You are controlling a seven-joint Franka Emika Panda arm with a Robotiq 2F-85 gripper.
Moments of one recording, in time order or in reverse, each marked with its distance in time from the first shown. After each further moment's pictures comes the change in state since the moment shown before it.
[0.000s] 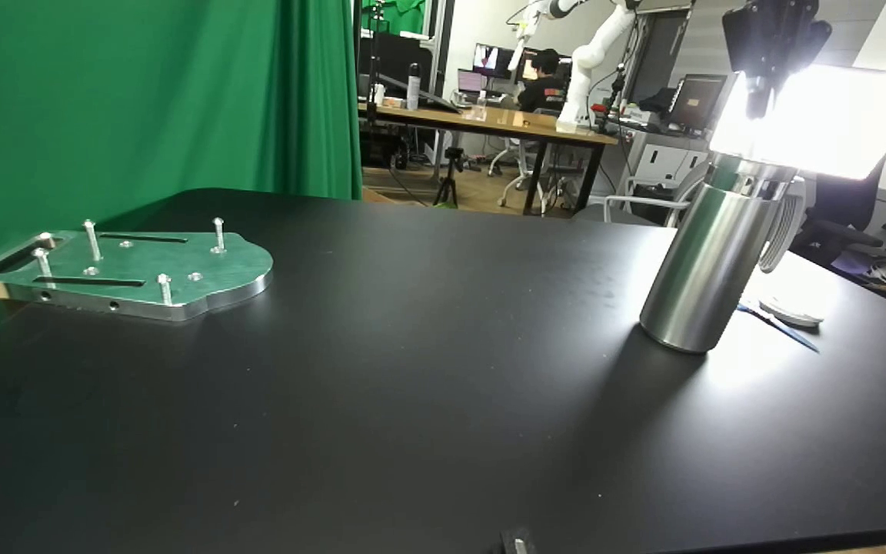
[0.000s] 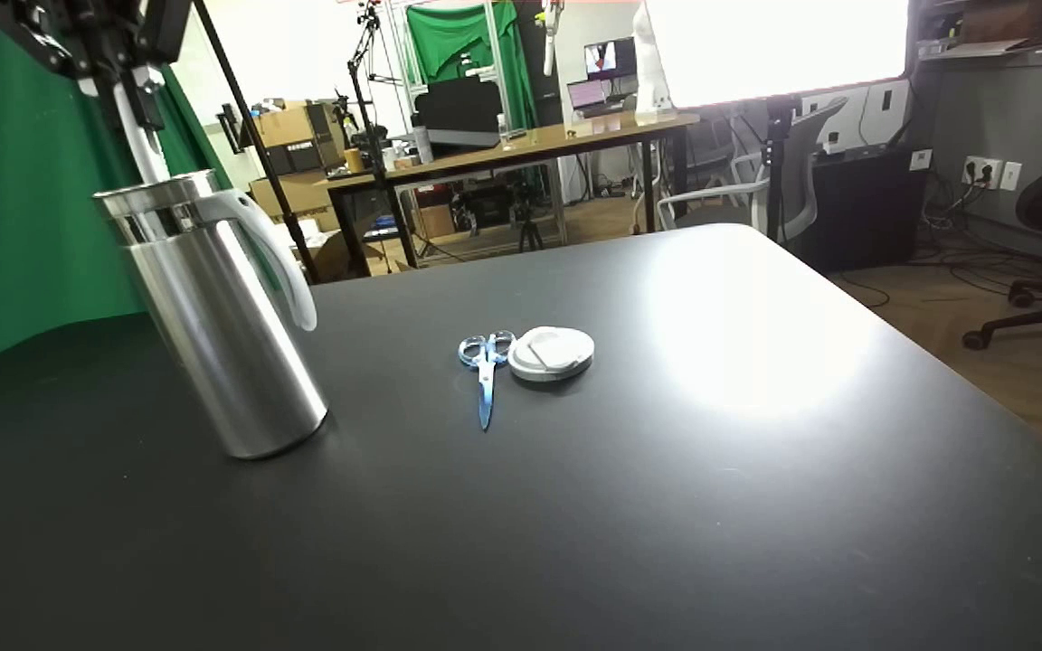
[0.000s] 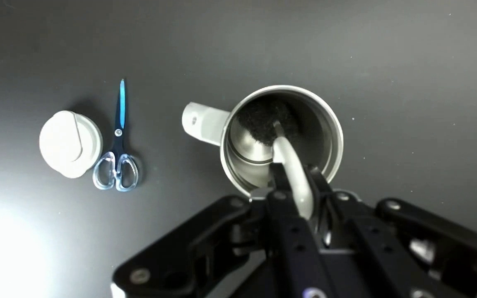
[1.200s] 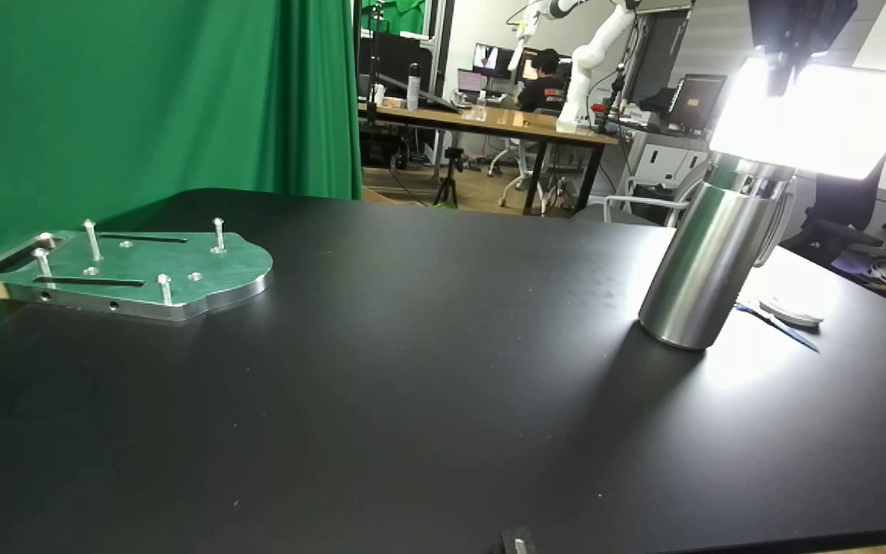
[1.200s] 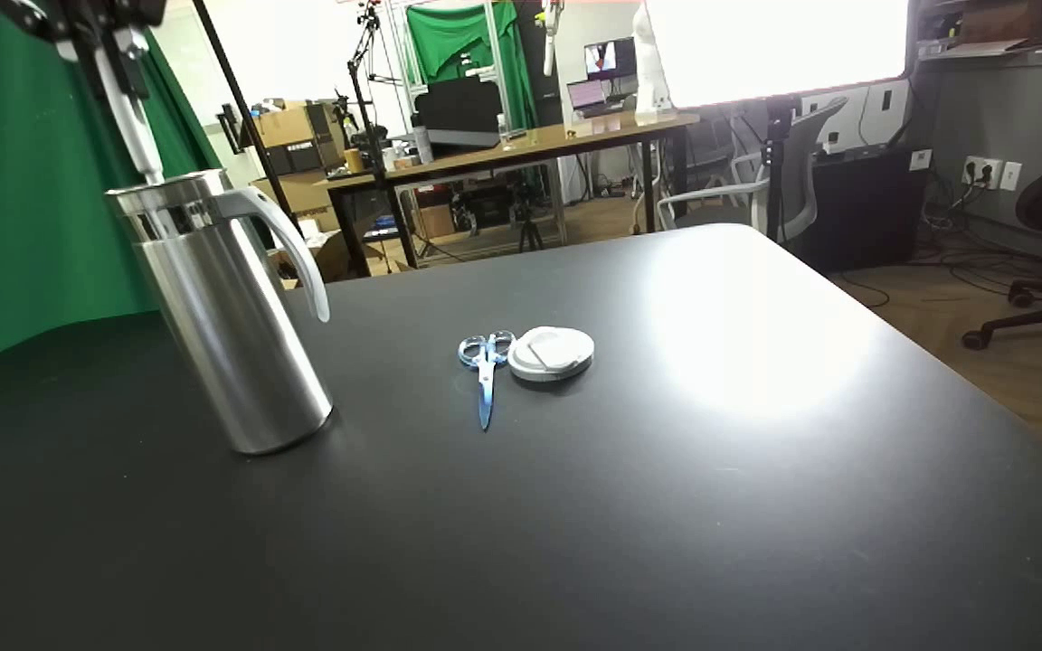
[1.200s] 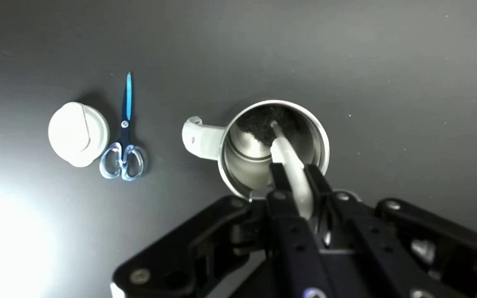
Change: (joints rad) arm -0.001 -0.070 -0.016 -0.032 0.009 0.006 -0.044
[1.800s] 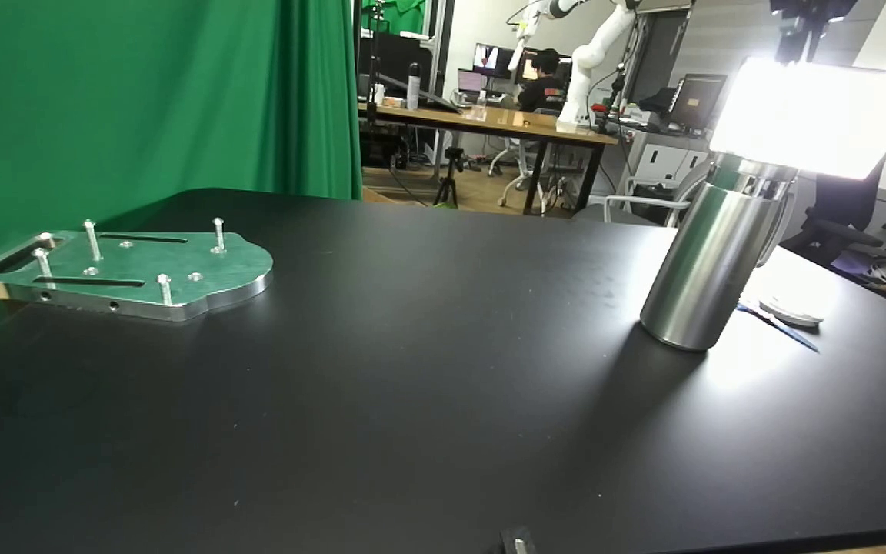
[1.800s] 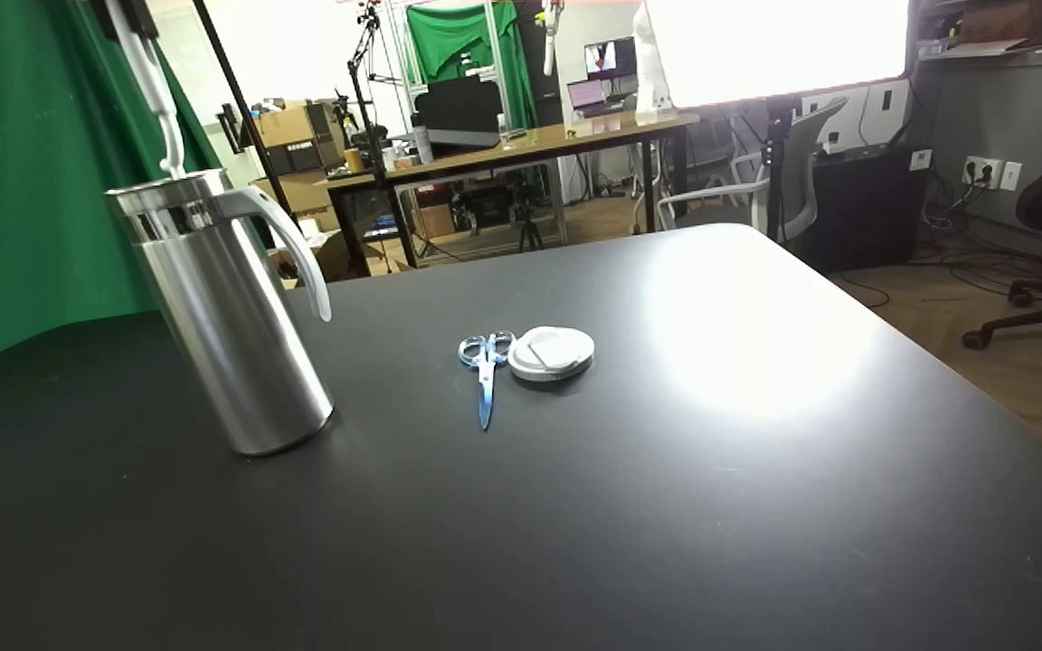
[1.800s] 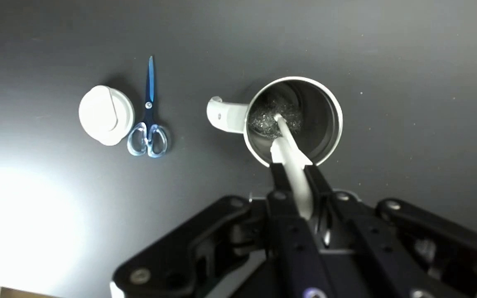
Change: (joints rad) arm -0.019 -0.038 -0.010 0.053 -0.006 -0.013 -0.004
